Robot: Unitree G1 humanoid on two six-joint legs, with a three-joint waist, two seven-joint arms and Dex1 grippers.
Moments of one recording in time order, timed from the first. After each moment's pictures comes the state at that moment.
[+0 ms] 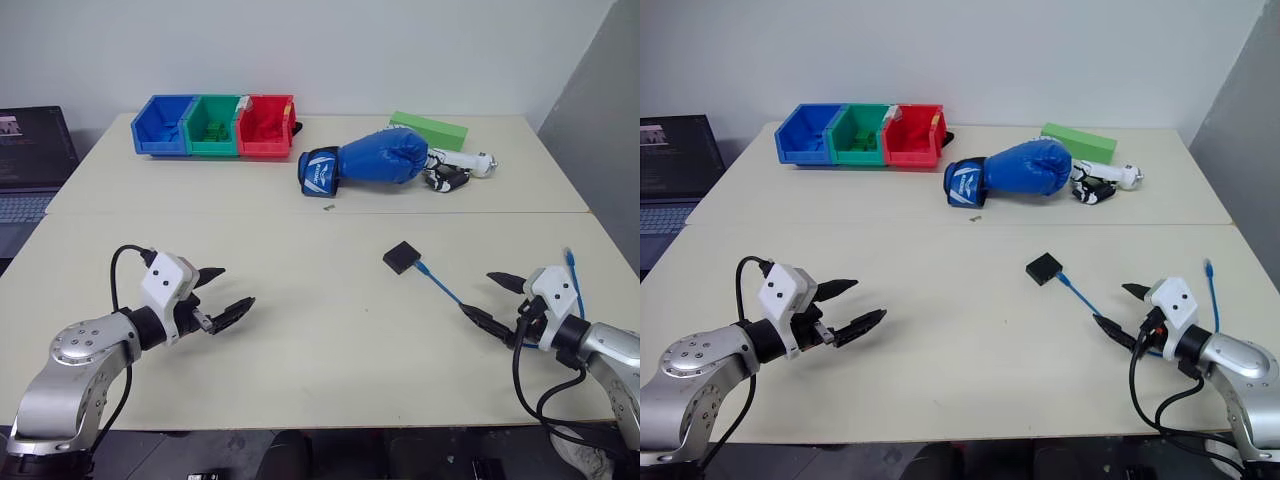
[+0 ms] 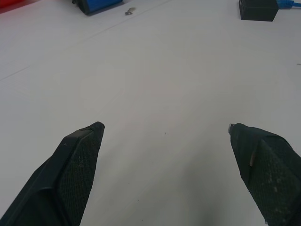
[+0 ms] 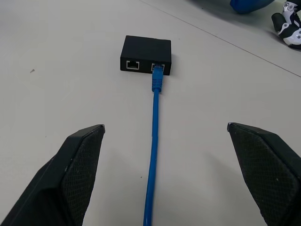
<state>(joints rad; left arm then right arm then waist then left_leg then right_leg) 0.04 0.74 0.27 -0.32 -0.42 0.48 -0.80 0.07 -0.70 -0.21 -0.23 0.36 0.27 0.80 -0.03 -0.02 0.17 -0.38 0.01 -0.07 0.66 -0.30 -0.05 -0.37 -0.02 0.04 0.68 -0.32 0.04</state>
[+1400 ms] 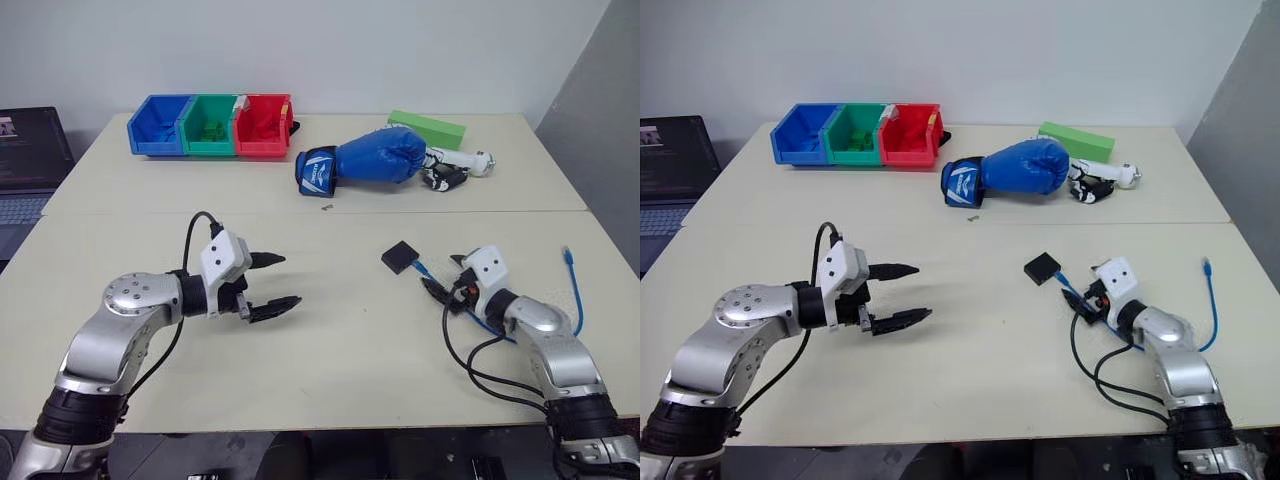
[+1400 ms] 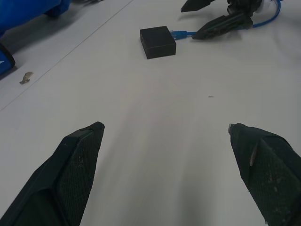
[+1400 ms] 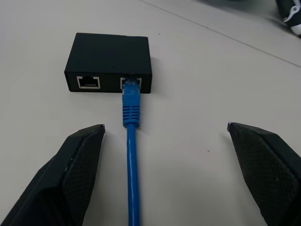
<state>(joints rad) -0.26 0.76 0.02 -0.22 -0.42 0.44 -1.02 -0.25 -0.48 0.01 0.05 0.14 0.27 0.59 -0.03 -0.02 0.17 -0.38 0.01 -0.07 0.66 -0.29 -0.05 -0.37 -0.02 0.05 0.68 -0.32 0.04</state>
